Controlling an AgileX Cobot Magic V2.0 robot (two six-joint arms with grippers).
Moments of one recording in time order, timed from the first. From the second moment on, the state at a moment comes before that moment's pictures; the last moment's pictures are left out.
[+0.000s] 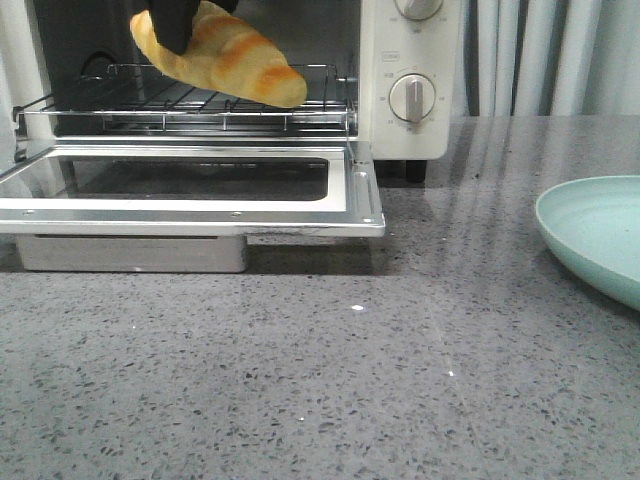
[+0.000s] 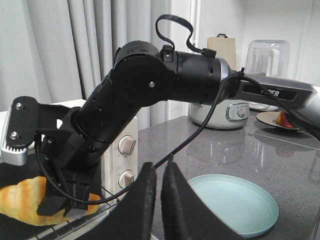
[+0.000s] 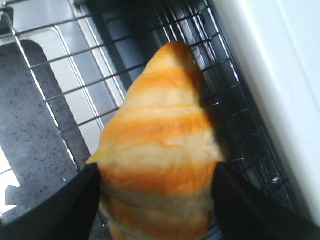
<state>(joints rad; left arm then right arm) -0.29 0.42 -0.65 -1.32 0.62 1.15 0.78 2.04 -2.16 -0.25 1.07 -0.34</state>
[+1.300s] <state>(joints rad) -0.29 0.26 -0.65 -1.18 0.34 1.15 0.81 1.86 -2.26 -0.35 1.22 -0.19</state>
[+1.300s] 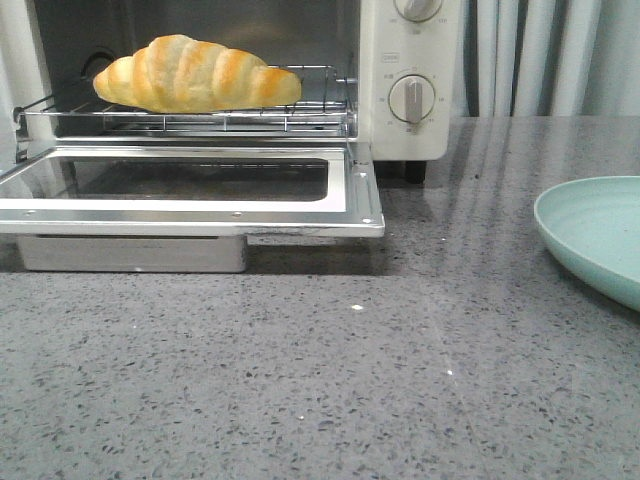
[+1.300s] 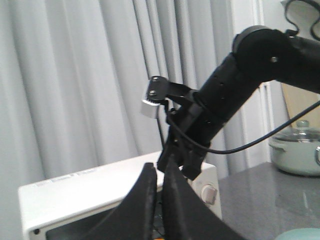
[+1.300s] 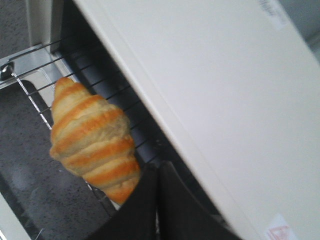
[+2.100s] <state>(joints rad) -0.29 0.22 -0.65 -1.08 0.05 1.15 0.86 1.30 -2.16 -0.66 1.27 -0.12</state>
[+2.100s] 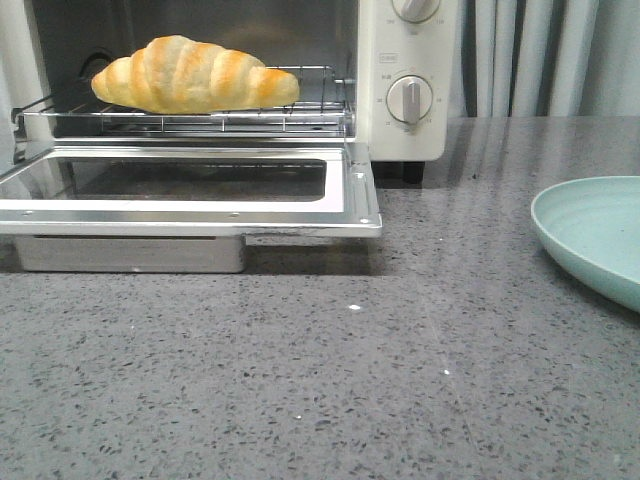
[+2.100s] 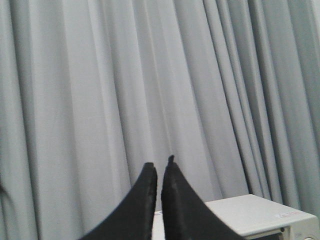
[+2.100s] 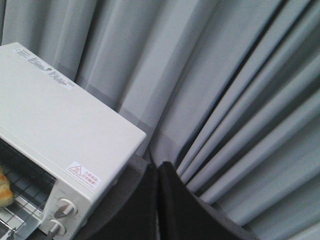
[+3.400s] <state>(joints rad) 0.23 0.31 -0.44 -0.98 0.23 1.10 0.57 0.08 -0.79 -0.91 1.16 0.30</state>
